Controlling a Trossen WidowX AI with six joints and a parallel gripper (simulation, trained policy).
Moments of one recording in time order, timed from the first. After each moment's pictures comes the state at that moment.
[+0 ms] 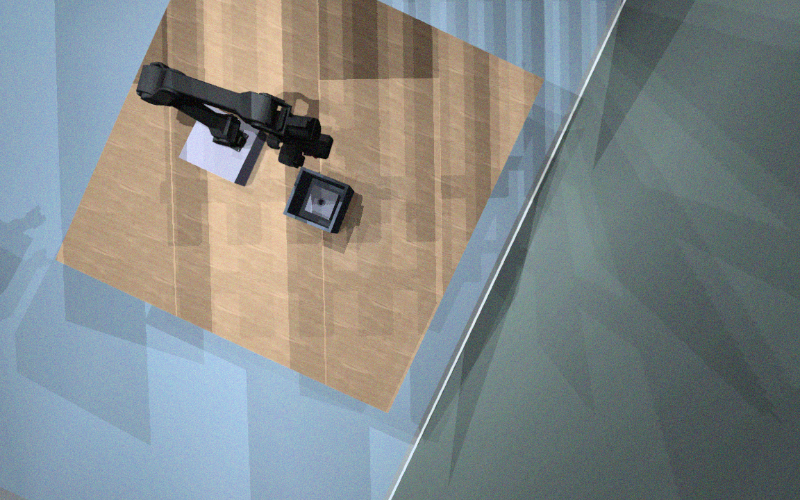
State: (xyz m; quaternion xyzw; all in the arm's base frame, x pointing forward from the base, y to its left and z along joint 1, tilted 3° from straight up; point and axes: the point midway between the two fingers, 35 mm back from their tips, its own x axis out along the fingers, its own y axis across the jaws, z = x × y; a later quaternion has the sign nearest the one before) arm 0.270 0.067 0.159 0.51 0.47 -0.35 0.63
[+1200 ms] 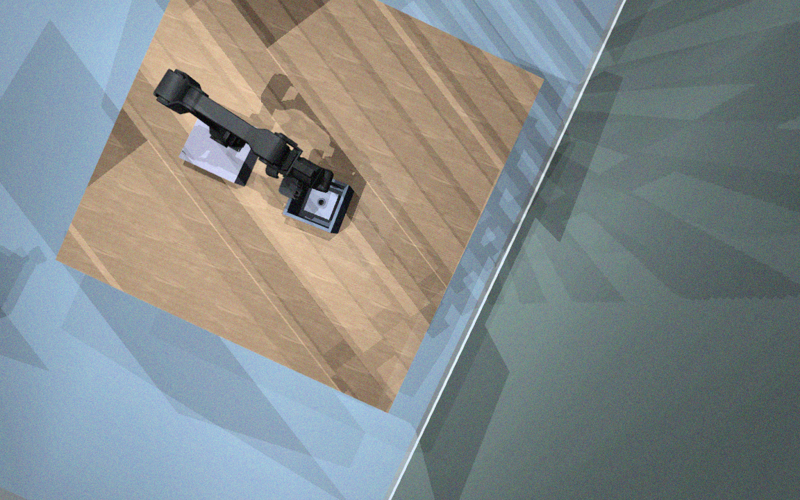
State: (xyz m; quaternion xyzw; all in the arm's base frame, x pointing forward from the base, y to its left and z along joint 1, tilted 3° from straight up) arm 0.299 -0.010 0.132 0.48 0.49 -0.41 0.61
